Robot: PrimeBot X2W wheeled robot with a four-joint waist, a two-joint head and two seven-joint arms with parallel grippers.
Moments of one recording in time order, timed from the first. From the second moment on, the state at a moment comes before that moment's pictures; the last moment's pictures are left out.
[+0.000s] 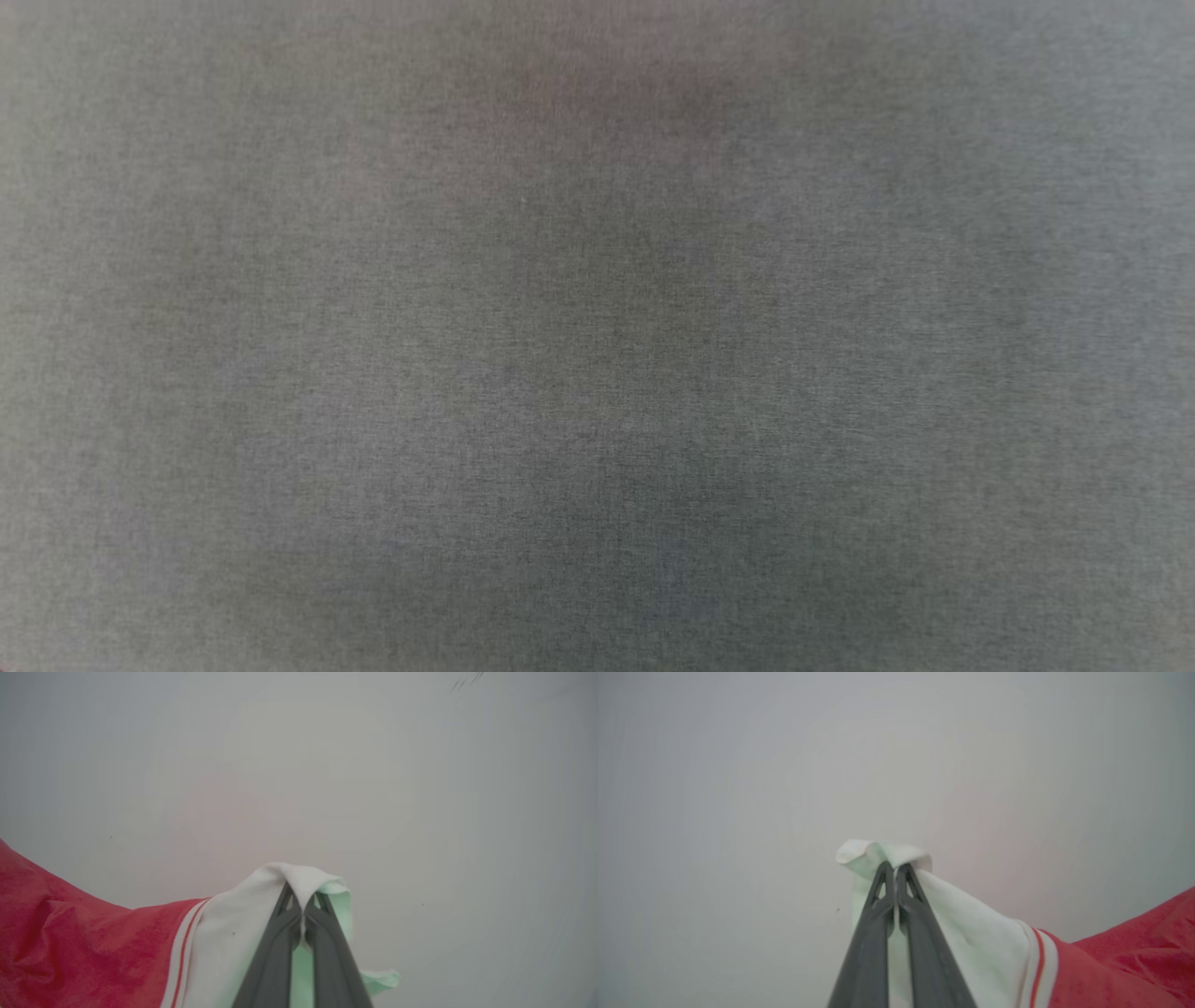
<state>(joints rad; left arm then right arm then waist) -1.58 0.42 -0.37 0.65 -0.47 -0.02 0.08 -1.52 -0.32 0.32 0.76 0.37 0.13 -0.12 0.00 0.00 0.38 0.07</state>
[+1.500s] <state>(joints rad) -0.19 0.65 -0.38 -0.18 -0.83 0.28 0.70 -0.36 -0.74 0.45 0.07 0.97 0.13 0.69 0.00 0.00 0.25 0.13</state>
